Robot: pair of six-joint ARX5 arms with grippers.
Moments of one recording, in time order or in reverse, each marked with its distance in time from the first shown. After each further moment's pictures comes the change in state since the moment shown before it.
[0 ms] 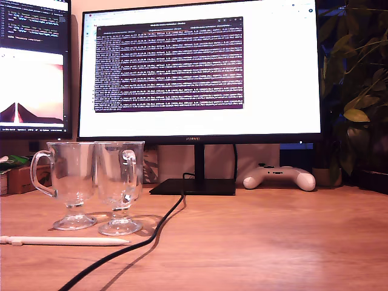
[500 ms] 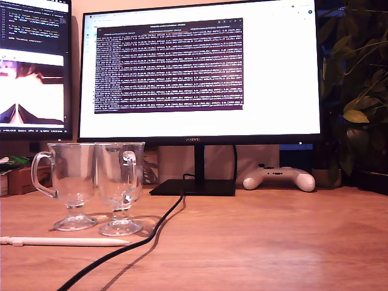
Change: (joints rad) left arm 0.000 -0.131 -0.001 -0.014 0.026 -0.015; right arm -0.011 -0.372 -0.144 -0.050 0.069 0.054
